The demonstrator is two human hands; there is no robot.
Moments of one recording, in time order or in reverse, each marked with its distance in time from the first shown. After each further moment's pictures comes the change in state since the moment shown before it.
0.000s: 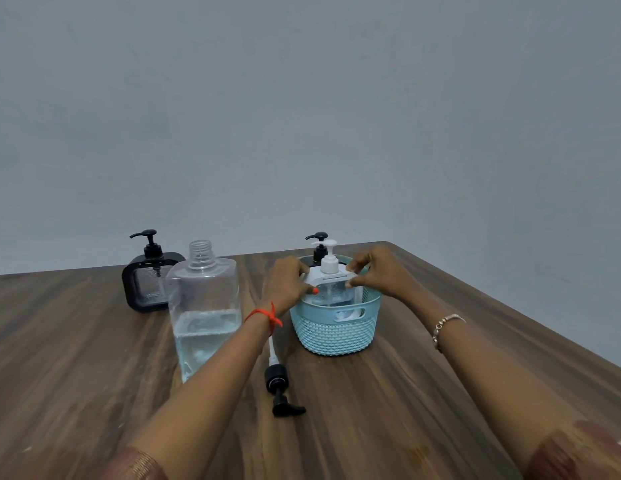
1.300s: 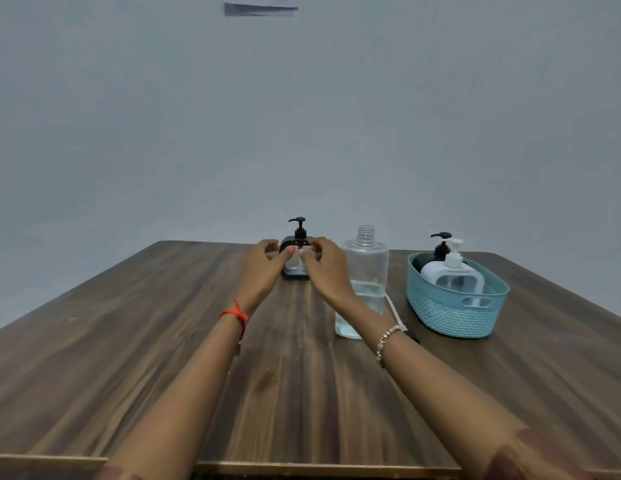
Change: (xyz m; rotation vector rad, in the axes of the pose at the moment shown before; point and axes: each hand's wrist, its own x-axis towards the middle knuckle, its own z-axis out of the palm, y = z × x) left_hand -0.175 -0.116 -0.183 -0.416 0.479 -0.331; right_hand -0.041 -0.294 0.155 0.545 0.146 -0.072
